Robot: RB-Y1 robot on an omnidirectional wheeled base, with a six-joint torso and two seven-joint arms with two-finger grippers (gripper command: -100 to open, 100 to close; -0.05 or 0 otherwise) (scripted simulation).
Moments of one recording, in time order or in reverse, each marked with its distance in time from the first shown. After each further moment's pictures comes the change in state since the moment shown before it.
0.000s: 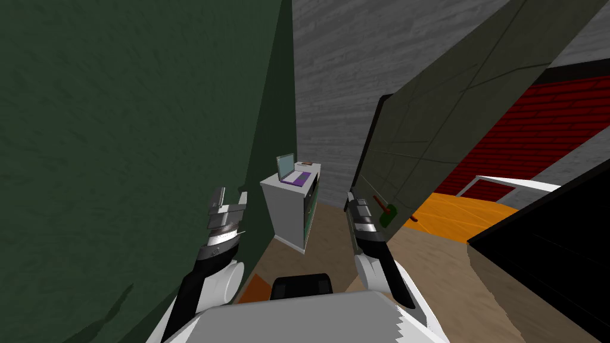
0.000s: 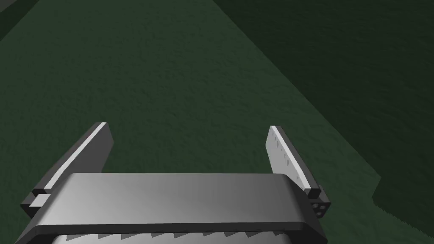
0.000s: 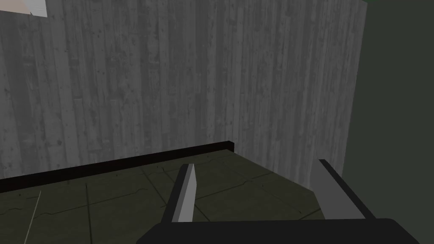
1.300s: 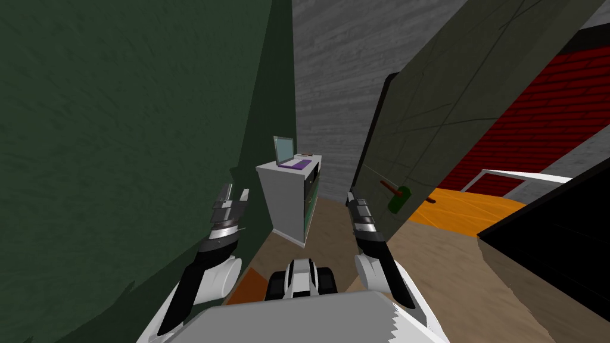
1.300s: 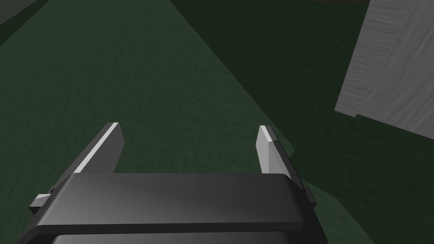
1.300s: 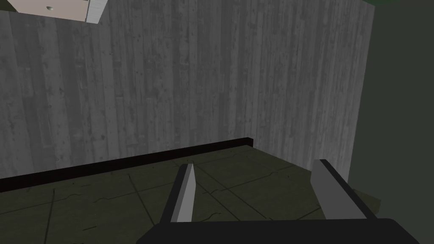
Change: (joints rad) left arm -0.047 0.068 0.018 -0.009 -0.005 0.071 0.026; right arm 0.000 0.000 0.000 0.000 0.000 0.000 0.000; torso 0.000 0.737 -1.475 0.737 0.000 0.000
